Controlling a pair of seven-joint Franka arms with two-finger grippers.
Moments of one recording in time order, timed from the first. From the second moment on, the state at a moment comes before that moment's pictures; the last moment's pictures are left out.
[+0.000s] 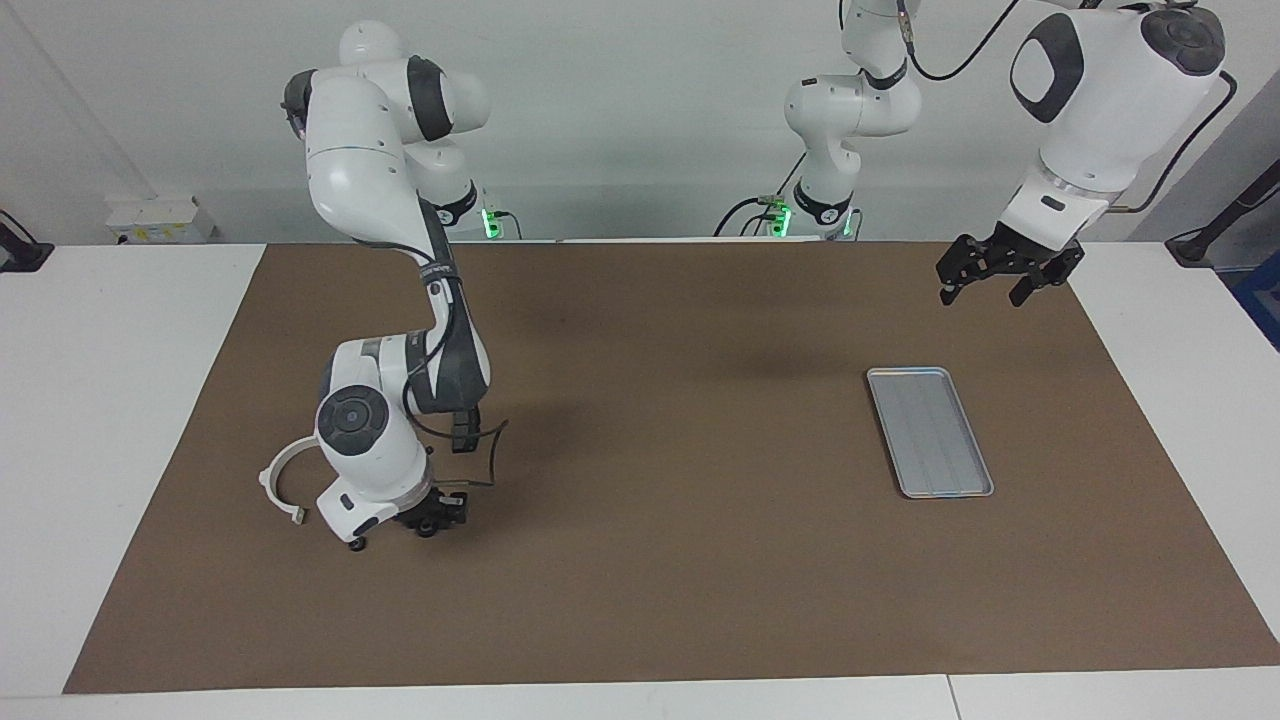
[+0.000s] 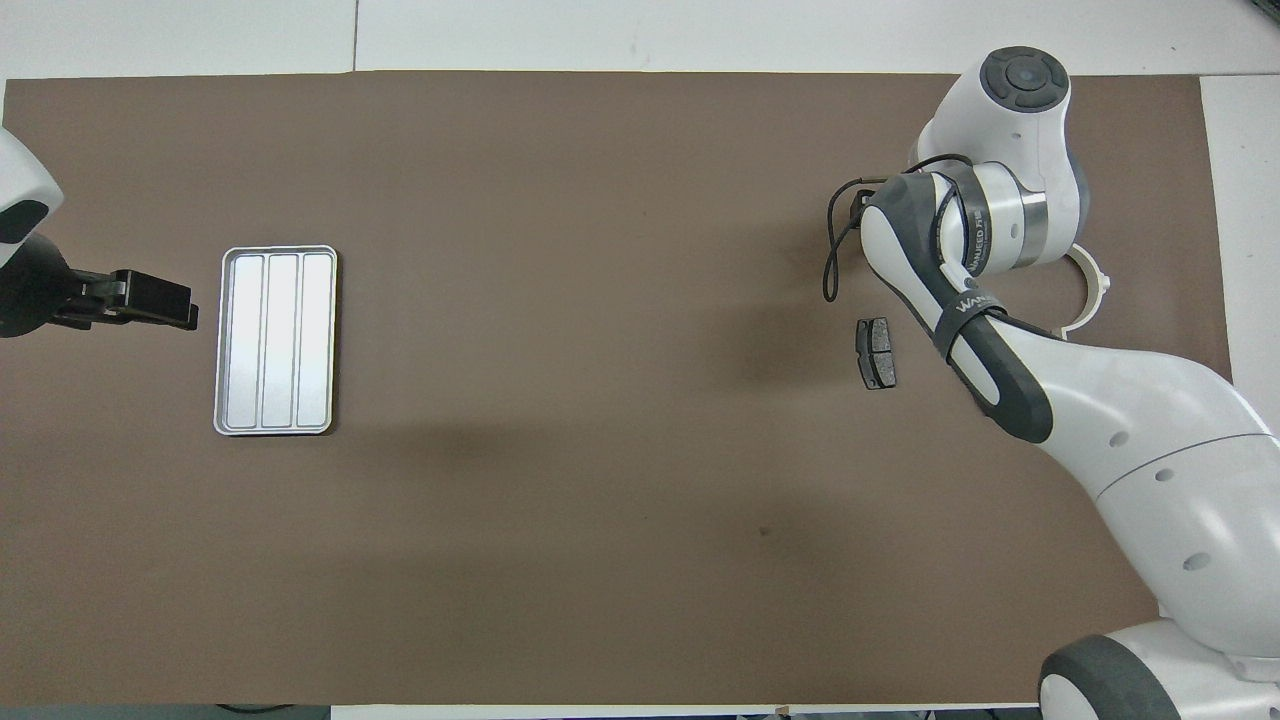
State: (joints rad) left arm -0.09 -0.02 0.04 -1.70 -0.03 1.68 0.04; right arm 0.08 0.75 0.02 -1.33 -0.09 2.00 0.21
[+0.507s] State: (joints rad) left arm -0.09 -0.02 0.04 -1.70 -0.03 1.68 0.04; right arm 0.09 0.75 0.03 -1.31 -0.10 1.96 0.20
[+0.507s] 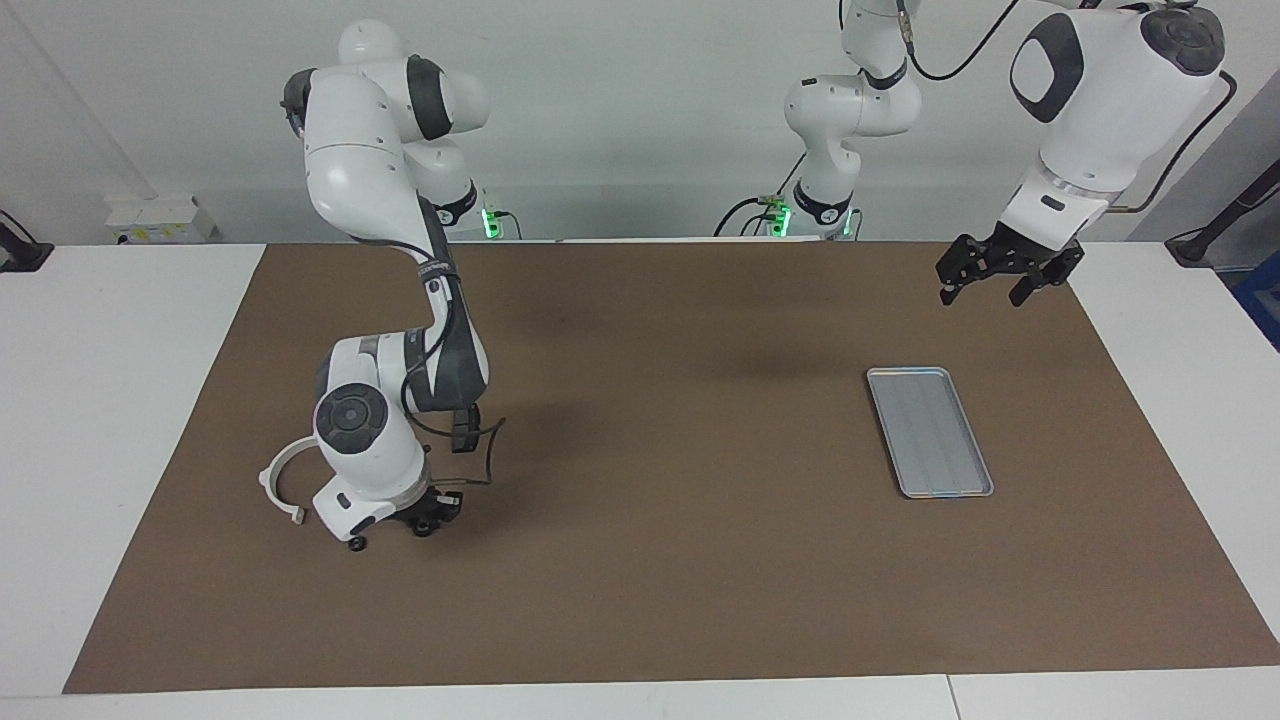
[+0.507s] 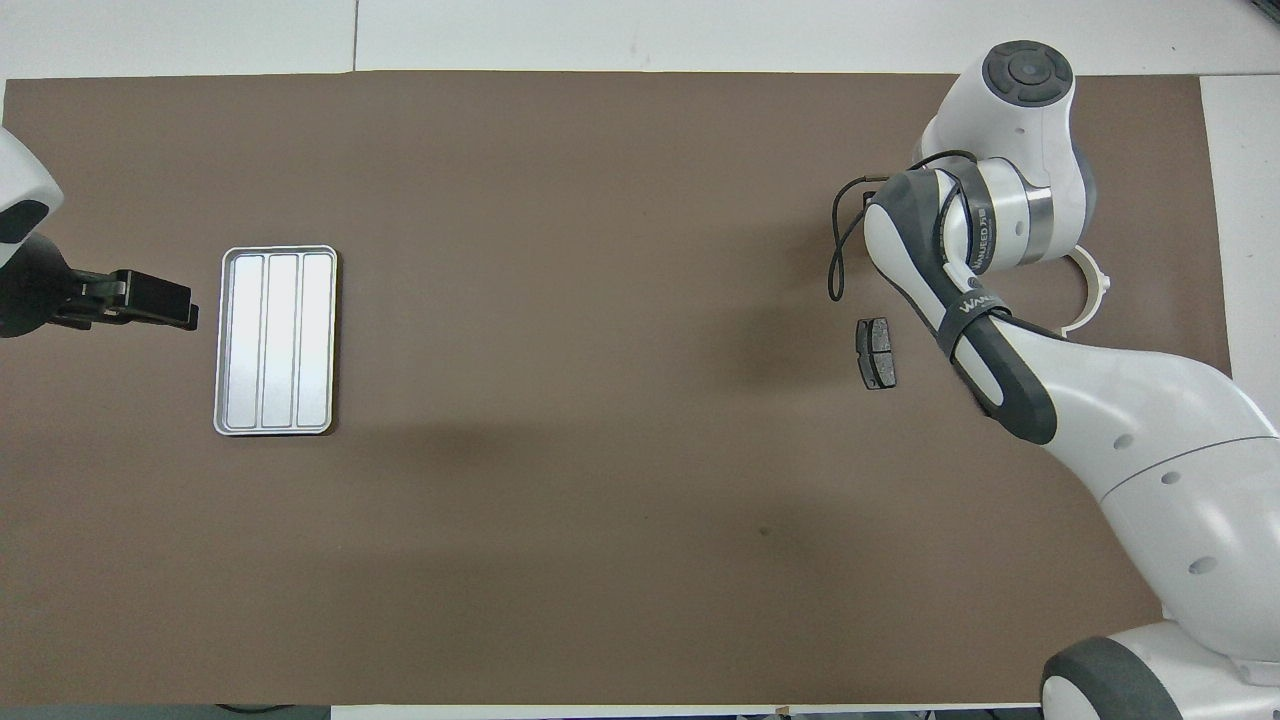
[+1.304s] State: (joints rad) left arm -0.09 -0.02 0.04 -1.70 -0.03 1.68 0.04; right arm 0.26 0.74 0.06 -1.12 -0.06 1.77 0.51
